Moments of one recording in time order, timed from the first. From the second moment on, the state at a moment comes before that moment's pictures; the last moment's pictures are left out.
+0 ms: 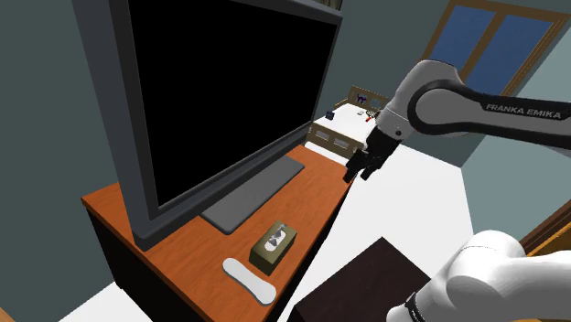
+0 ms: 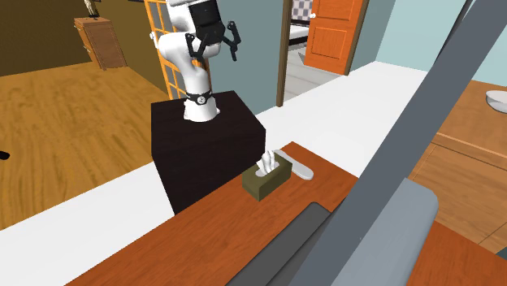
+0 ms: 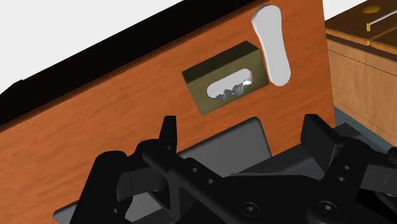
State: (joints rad) arm 0.01 -0.79 -0.02 -2.62 0.19 1.93 -0.01
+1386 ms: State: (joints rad) arm 0.38 -0.06 0.00 -2.72 0.91 2.87 -0.31
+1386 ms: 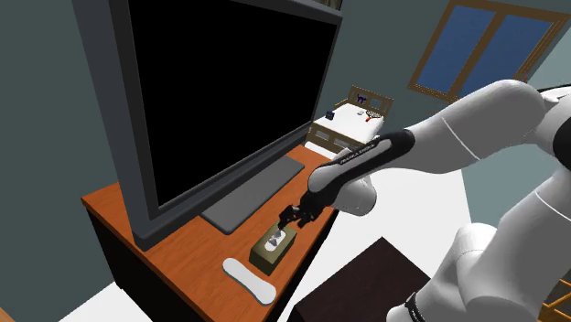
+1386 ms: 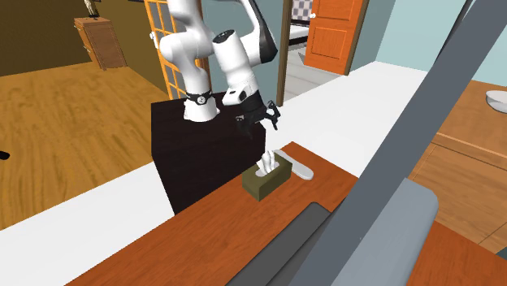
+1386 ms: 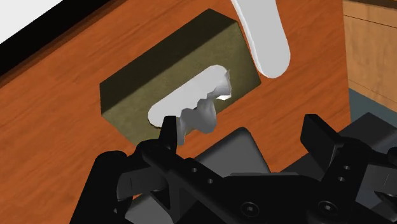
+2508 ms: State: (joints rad) arm 0.38 0.29 0.10 -2.49 1.59 2.98 -0.91
